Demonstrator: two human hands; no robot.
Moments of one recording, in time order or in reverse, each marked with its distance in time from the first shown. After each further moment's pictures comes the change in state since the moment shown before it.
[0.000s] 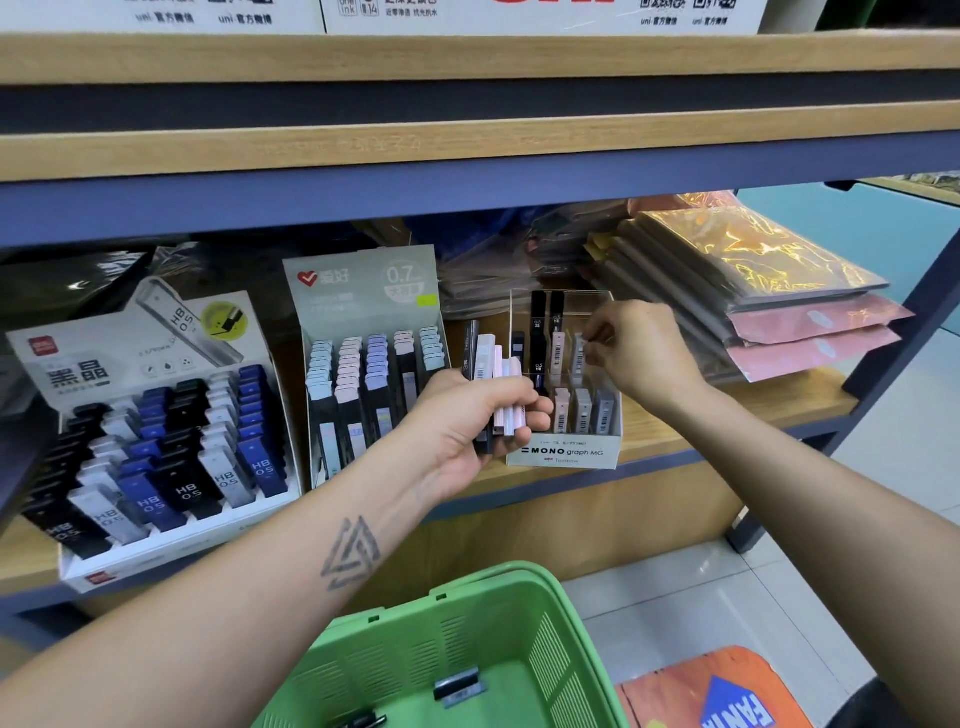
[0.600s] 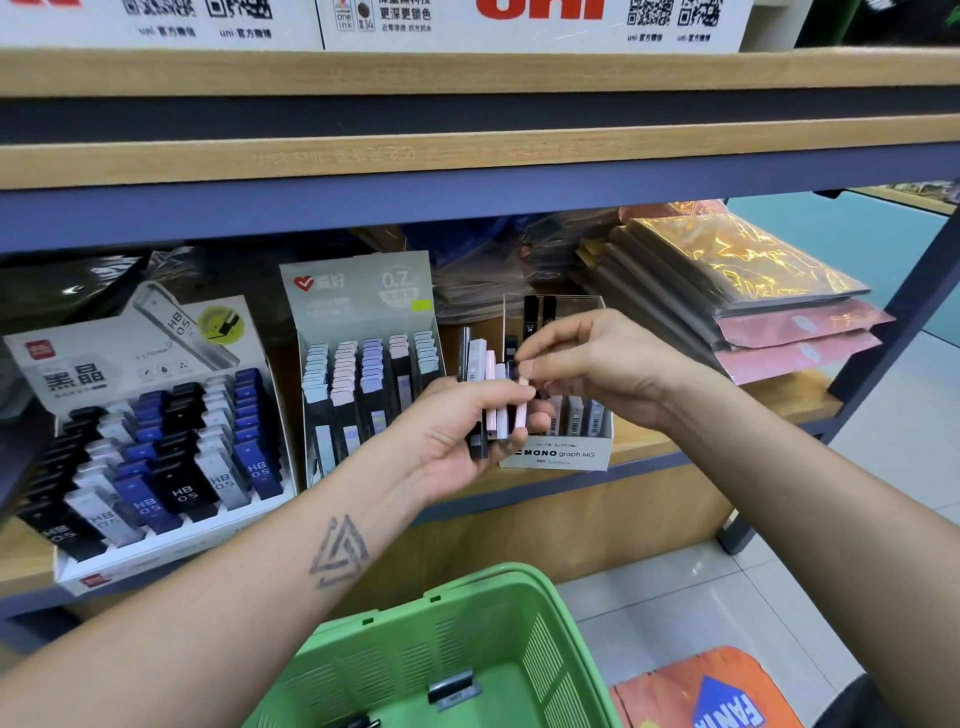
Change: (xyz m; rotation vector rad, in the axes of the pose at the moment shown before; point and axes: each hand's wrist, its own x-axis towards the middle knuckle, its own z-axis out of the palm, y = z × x) left_hand -0.007 0.004 -0.003 -0.102 -0.111 -0.092; right_hand -0.016 -0.048 -0.029 0.917 -0.522 0.247
